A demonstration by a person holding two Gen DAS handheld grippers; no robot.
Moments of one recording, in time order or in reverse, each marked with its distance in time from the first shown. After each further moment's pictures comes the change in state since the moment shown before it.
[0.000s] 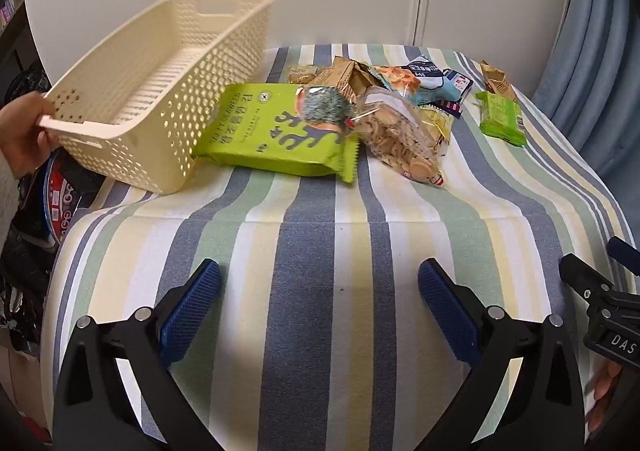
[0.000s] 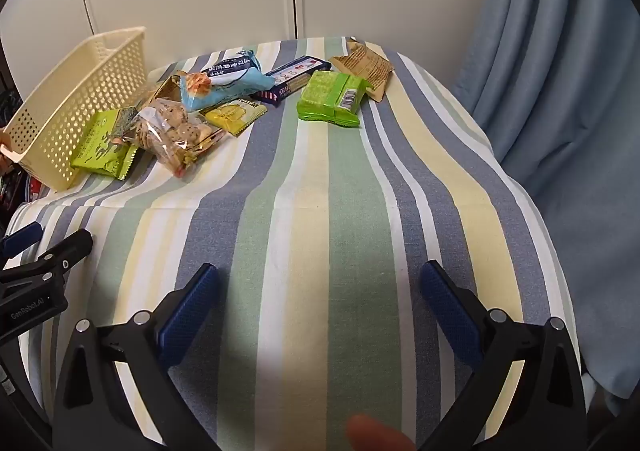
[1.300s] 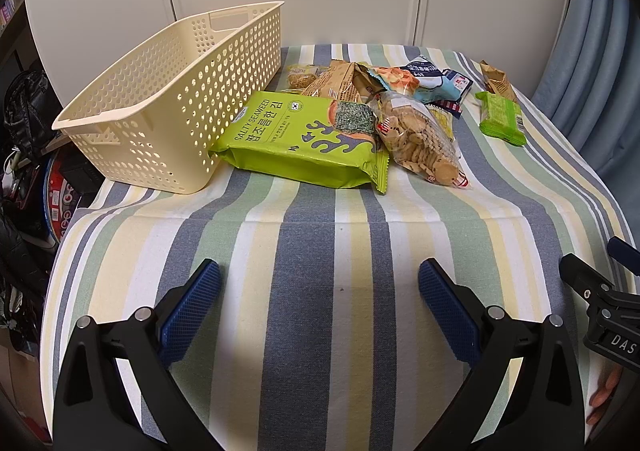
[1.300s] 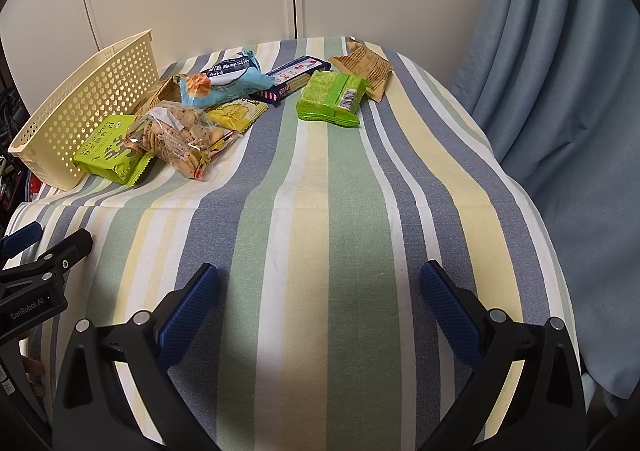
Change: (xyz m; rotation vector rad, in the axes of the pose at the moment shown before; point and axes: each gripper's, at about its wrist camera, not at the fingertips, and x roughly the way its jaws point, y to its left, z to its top) left arm 0.001 0.000 -0.003 0.003 0.001 0.004; right arm 0.000 -0.002 -0.001 0.003 0.002 0.004
